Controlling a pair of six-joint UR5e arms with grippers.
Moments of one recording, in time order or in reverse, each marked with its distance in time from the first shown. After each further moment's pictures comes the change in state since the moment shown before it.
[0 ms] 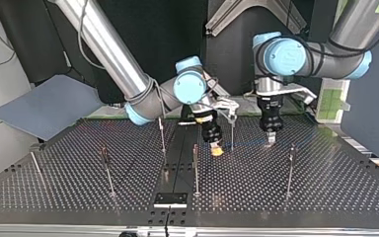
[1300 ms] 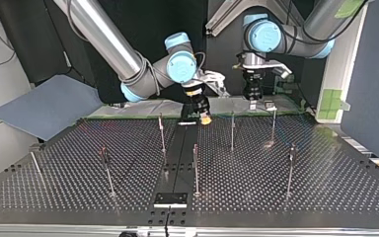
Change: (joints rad) left arm -0.056 -0.123 -0.245 0.250 0.034 -0.058; right arm -0.002 -0.109 0.337 -0.012 0.004 -0.095
